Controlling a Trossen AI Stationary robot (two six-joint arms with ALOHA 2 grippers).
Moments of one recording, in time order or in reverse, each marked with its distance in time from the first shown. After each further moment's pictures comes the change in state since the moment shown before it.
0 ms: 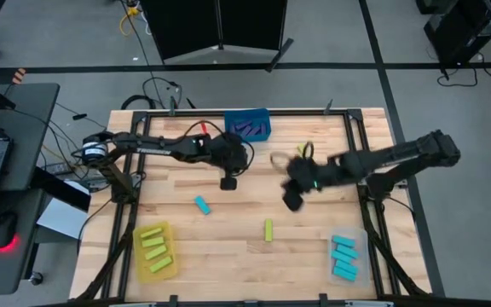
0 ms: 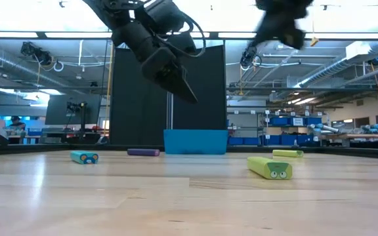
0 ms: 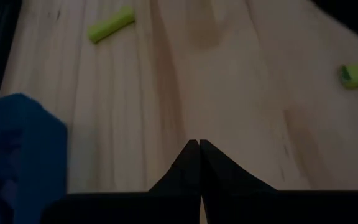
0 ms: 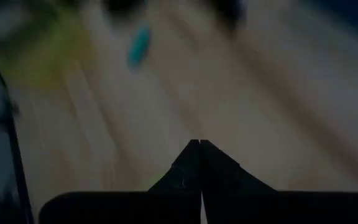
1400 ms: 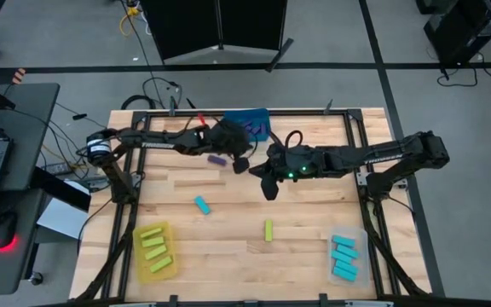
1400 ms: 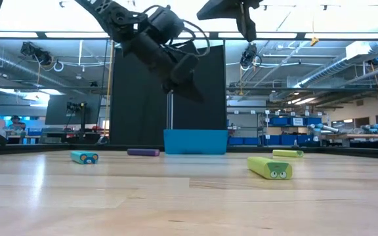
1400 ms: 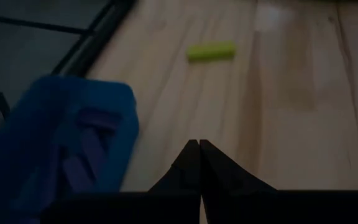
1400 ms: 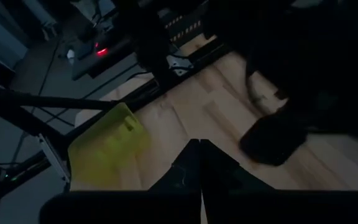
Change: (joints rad) left arm 0.099 0.041 0.000 0.207 -0.116 -0.285; right arm -0.085 0.135 0.056 0.486 -0.022 -0.154
